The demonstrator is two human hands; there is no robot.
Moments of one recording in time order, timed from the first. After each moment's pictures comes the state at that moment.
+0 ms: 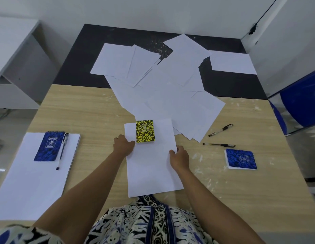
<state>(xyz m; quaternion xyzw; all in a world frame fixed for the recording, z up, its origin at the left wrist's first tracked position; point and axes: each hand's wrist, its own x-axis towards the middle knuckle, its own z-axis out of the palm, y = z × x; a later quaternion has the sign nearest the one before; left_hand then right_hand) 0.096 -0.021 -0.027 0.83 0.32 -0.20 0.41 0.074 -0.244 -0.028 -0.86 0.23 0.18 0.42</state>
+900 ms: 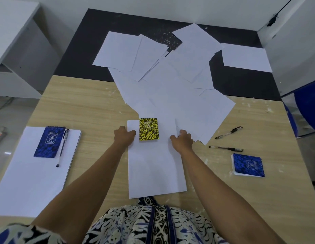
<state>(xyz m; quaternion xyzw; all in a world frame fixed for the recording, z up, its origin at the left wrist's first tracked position) 0.126 -0.012 -0.018 0.76 0.39 -0.18 0.49 0.152 -0.234 -0.024 -0.89 0.20 0.24 0.33</state>
